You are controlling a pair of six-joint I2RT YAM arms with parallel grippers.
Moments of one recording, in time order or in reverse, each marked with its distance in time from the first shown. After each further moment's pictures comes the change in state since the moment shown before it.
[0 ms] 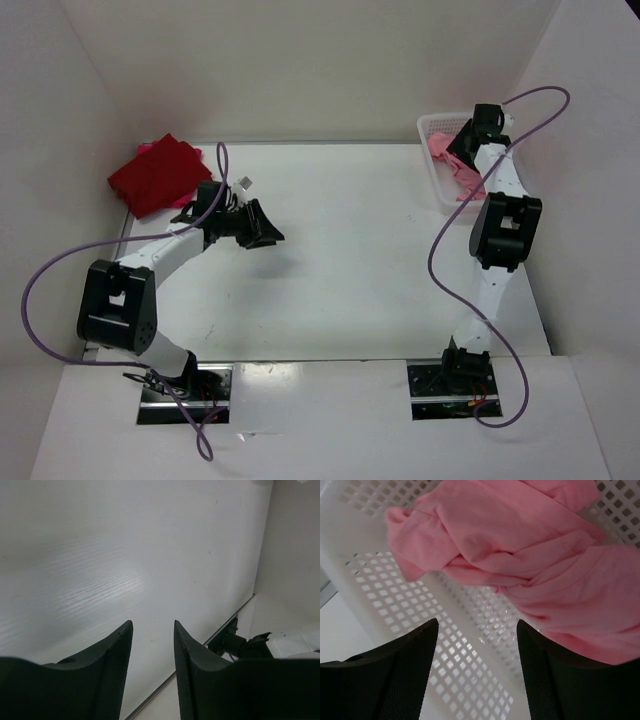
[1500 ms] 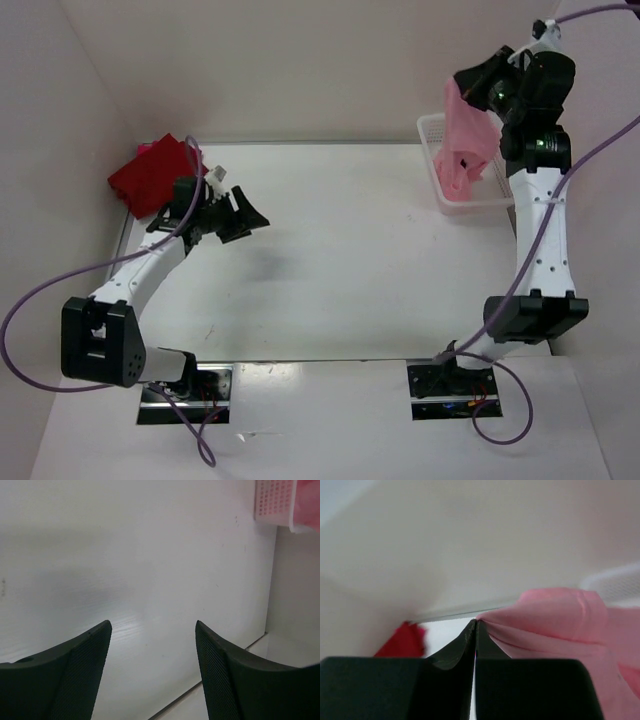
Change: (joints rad) left arm 0.058 -0.194 -0.011 -0.088 -0.162 0.018; right arm 0.061 -0.621 -0.045 0.067 -0.399 0.013
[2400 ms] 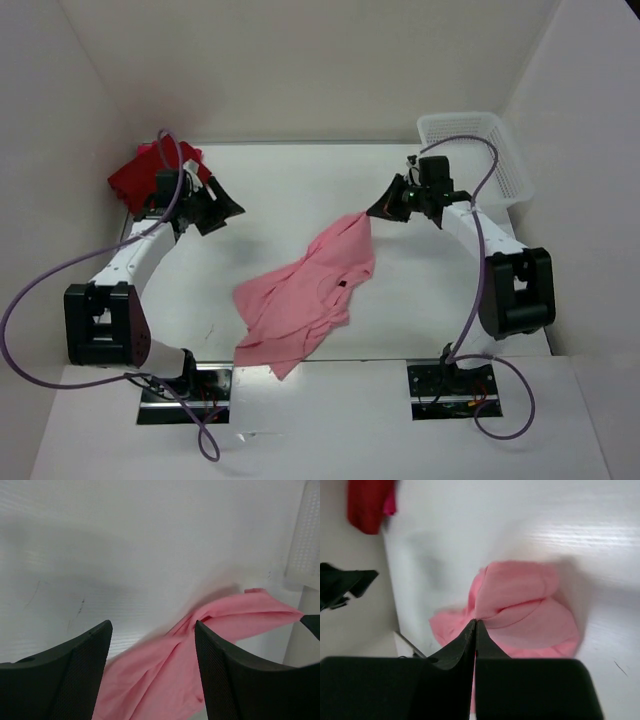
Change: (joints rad) left arm 0.156 0.084 0.086 -0.025 -0.109 -0.014; right arm 0.267 -0.019 -0.779 0.192 -0.325 0.157
